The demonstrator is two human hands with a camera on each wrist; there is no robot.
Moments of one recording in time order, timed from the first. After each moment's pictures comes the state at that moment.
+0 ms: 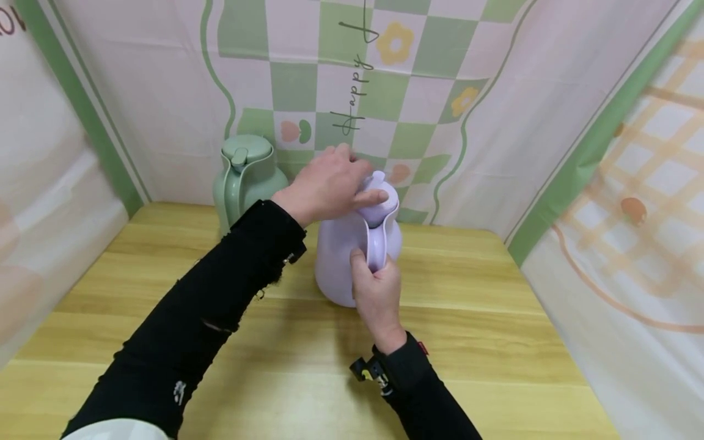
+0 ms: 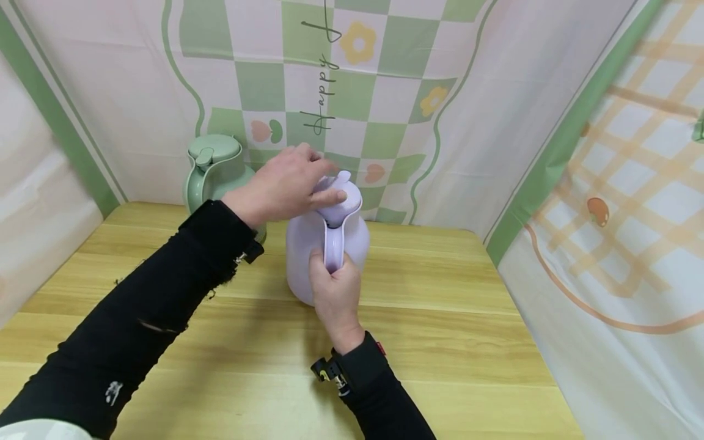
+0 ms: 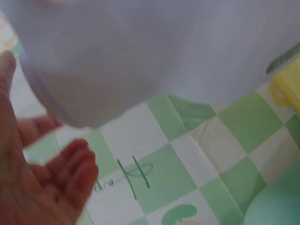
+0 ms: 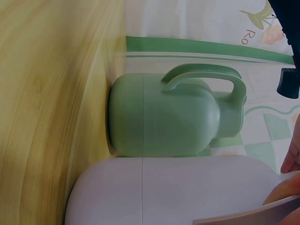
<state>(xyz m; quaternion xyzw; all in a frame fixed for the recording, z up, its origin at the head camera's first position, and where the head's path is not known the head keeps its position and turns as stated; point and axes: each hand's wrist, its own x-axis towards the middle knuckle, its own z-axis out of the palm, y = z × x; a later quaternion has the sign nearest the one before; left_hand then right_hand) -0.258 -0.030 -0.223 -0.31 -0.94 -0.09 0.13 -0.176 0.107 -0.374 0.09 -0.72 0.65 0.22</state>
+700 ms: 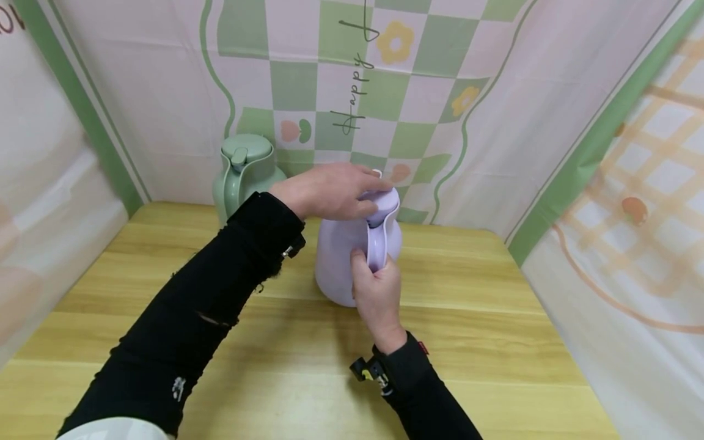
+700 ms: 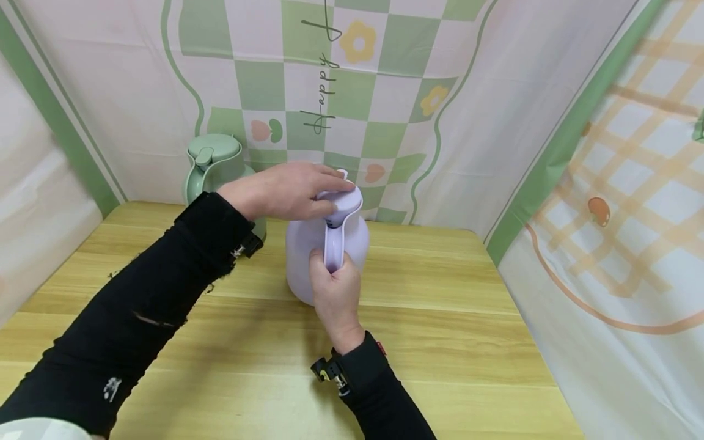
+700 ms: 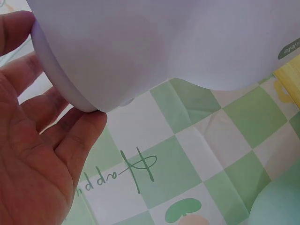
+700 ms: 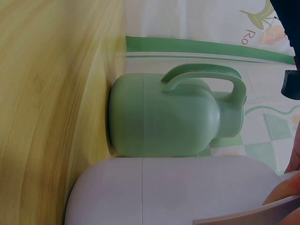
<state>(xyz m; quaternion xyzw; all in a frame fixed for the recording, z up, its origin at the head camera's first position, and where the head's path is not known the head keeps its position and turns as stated) -0.261 -0.031 -0.213 -0.39 -0.92 -0.07 -0.01 -0.178 0.107 -0.376 0.10 -0.72 0.65 0.22</state>
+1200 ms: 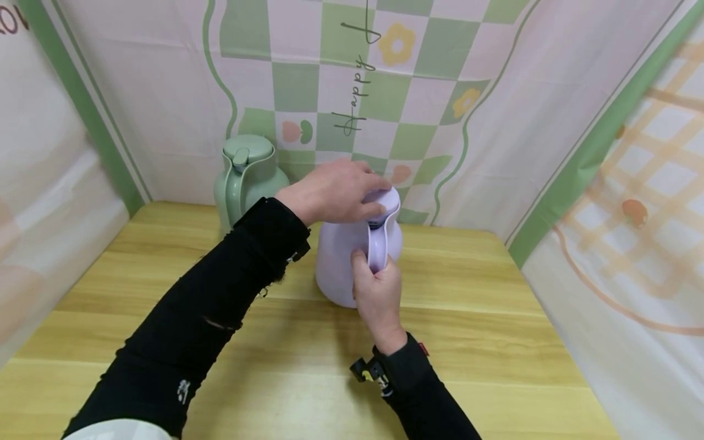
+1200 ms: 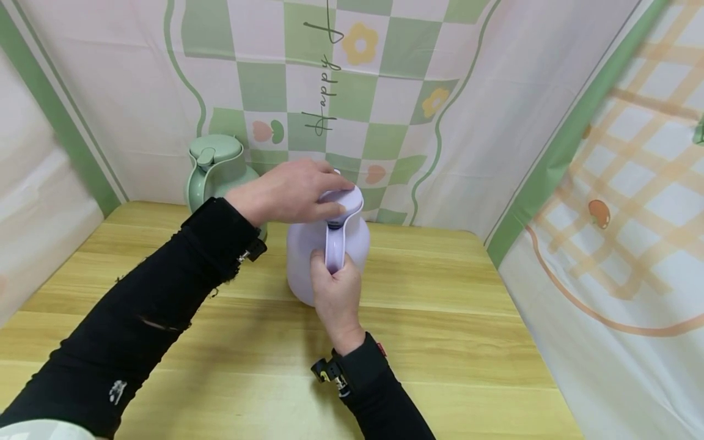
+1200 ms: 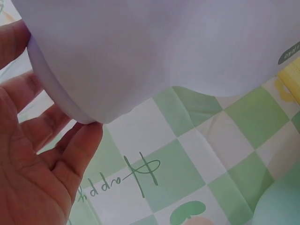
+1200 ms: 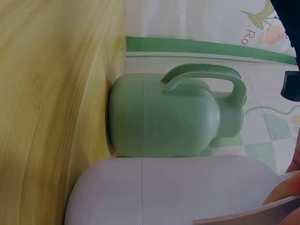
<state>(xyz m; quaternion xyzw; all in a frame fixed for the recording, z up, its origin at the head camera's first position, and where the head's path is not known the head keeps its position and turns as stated) -0.257 -0.025 -0.218 -0.38 -0.92 -0.05 0.07 -0.178 0.107 -0.376 0.10 -0.72 0.65 0.21</state>
